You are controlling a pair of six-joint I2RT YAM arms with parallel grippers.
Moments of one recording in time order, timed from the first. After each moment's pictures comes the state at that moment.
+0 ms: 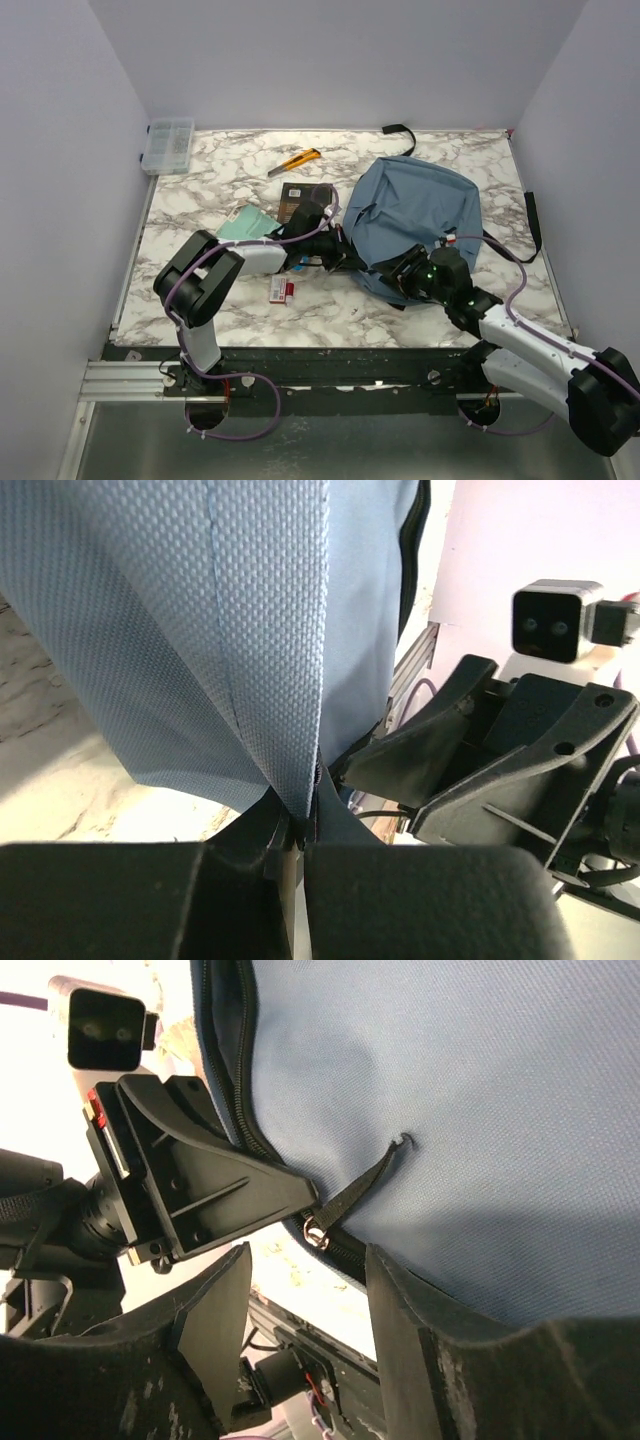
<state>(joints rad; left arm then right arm) -0.66 1.79 0.91 0.28 0.65 -1.09 0.56 0.93 0.32 0.12 -0.10 1.33</state>
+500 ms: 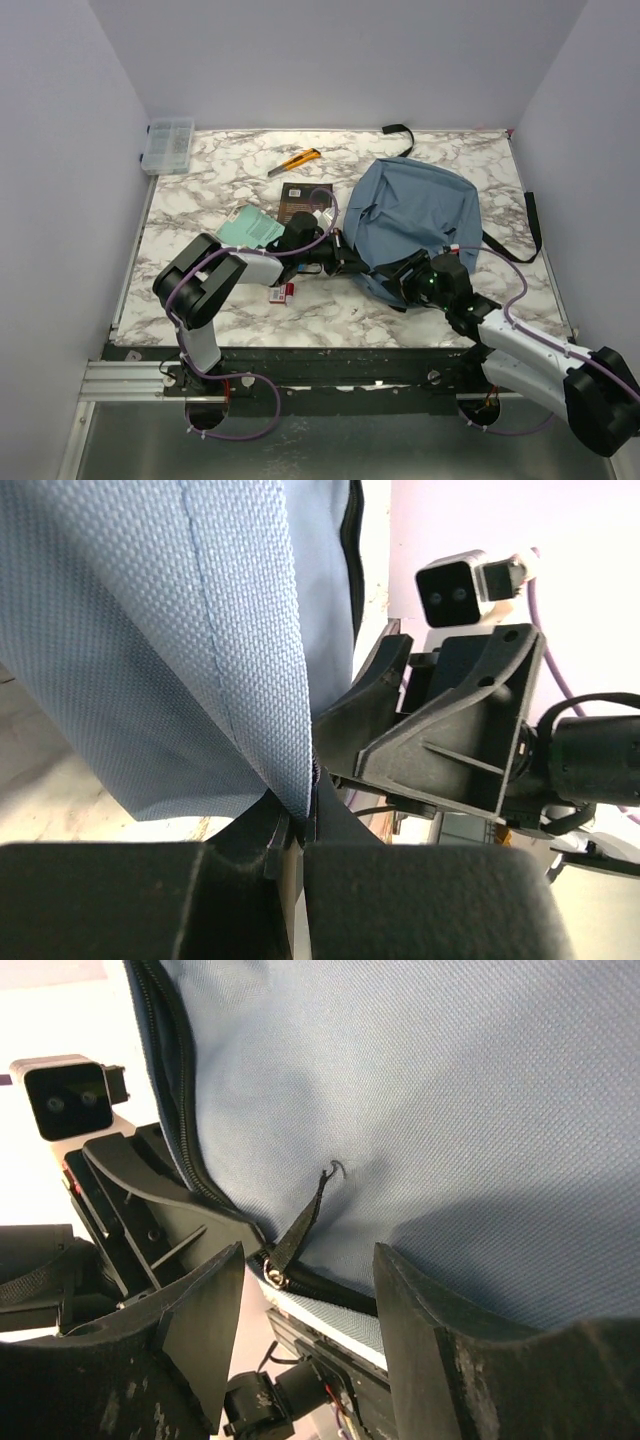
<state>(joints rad) -0.68 1.78 0.76 0.62 0.66 -1.16 0.55 0.92 0.25 0.16 -0.07 1.43</state>
